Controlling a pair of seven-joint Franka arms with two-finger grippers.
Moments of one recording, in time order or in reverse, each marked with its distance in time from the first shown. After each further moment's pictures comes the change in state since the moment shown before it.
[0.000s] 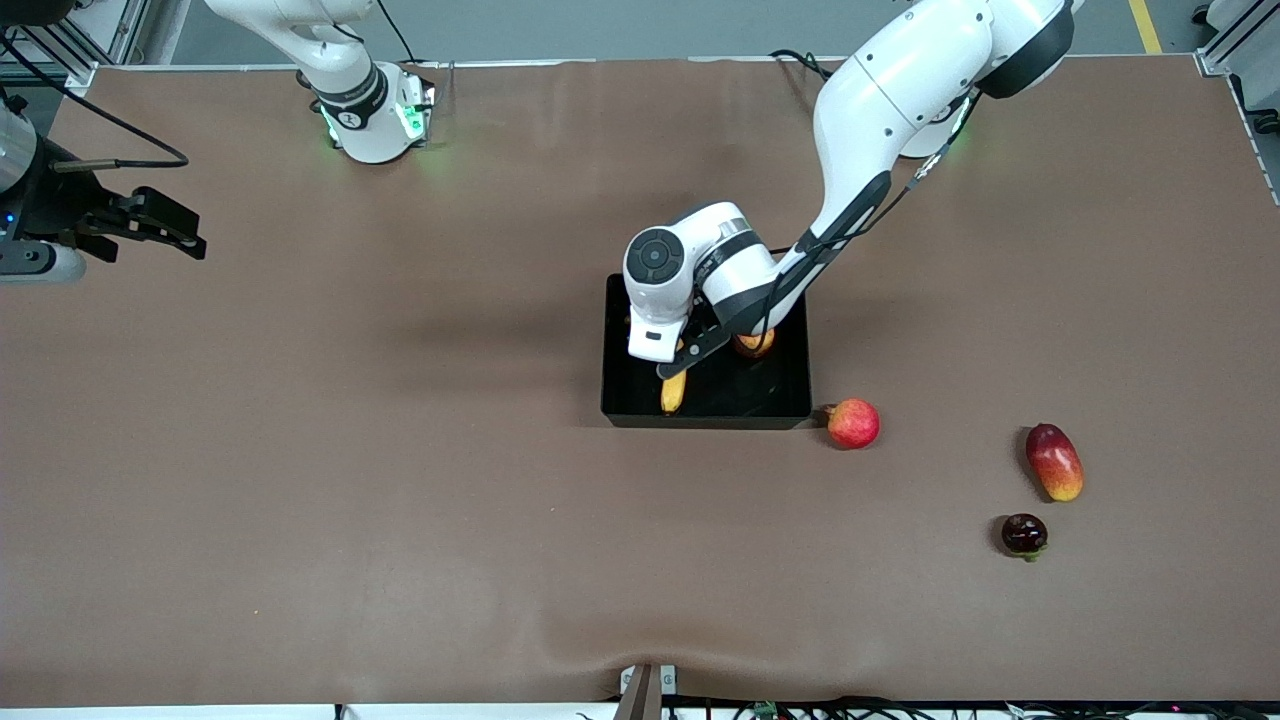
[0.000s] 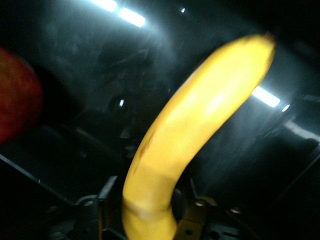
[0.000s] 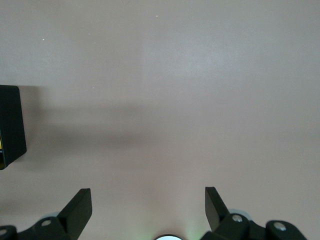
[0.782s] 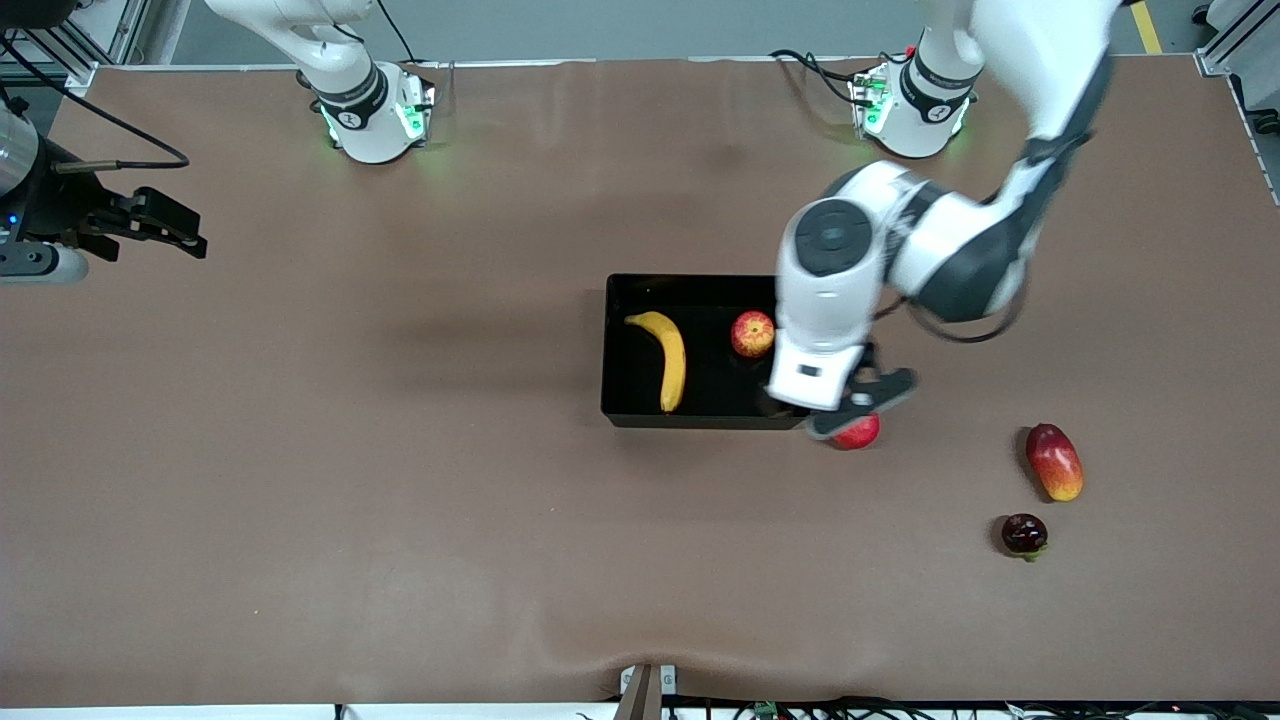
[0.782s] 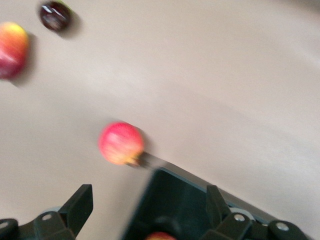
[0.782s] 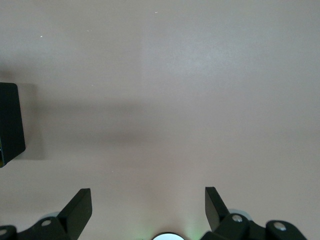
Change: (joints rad) left arm 0.310 -0.361 0.004 0.054 0.009 -0.290 0.508; right arm -0.001 0.000 -0.002 -0.005 0.000 -0.006 -0.002
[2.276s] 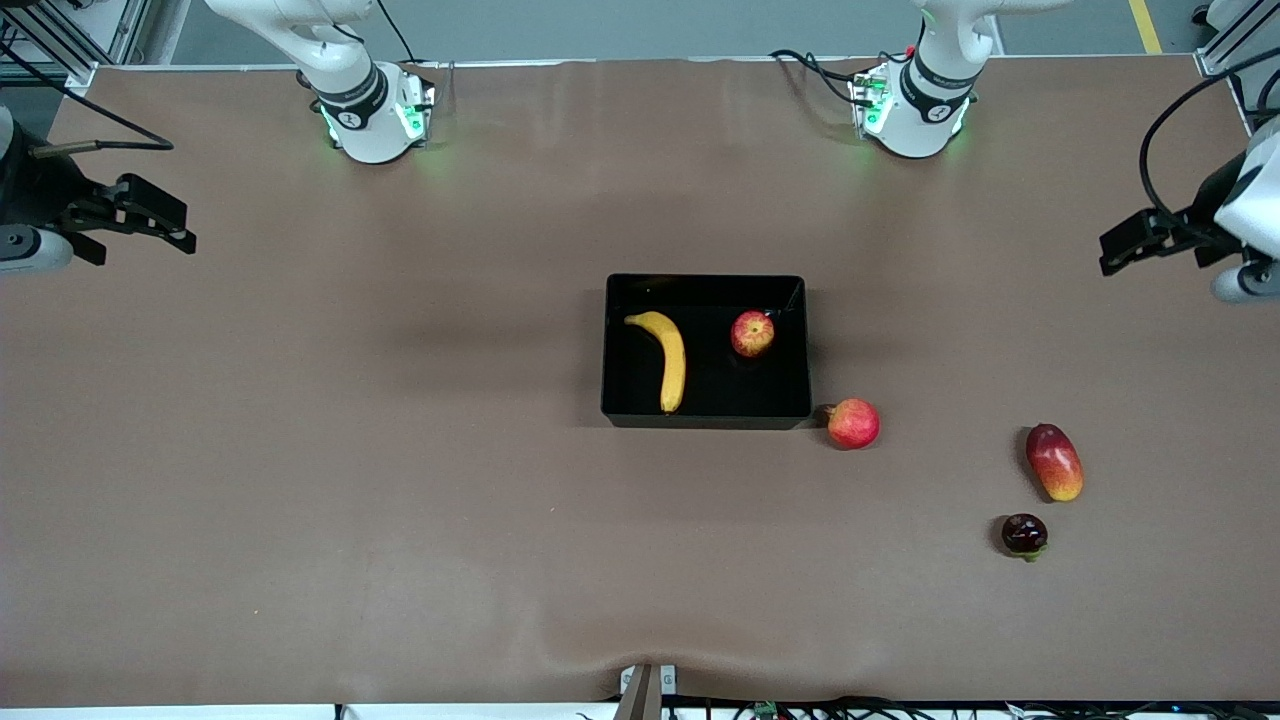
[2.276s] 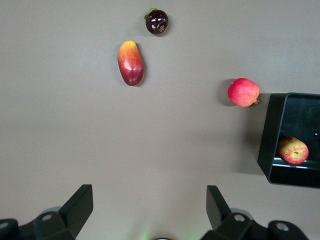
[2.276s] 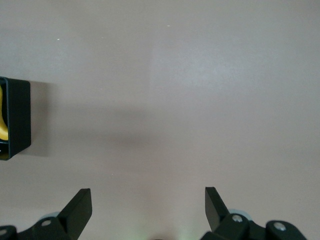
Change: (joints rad) left arm 0.074 -0.440 0.457 -0.003 -0.379 -0.416 1.014; right arm -0.007 0.004 -0.006 0.033 0.020 0.006 -0.069
